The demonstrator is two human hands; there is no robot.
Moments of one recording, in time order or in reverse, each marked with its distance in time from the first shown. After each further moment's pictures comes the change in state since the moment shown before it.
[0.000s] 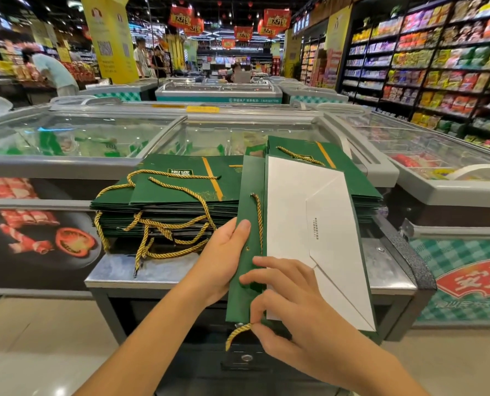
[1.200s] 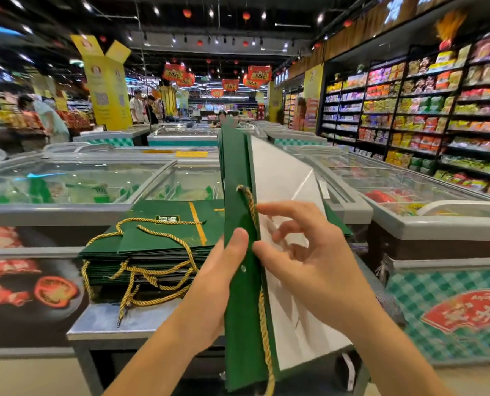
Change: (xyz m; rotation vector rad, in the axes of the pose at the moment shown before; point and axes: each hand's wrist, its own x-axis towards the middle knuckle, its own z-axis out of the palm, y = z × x) left_hand -0.059 0.077 0.053 -0.193 -0.137 0.099; right_hand 0.065 -0.022 -0.111 0.539 0.444 0.349
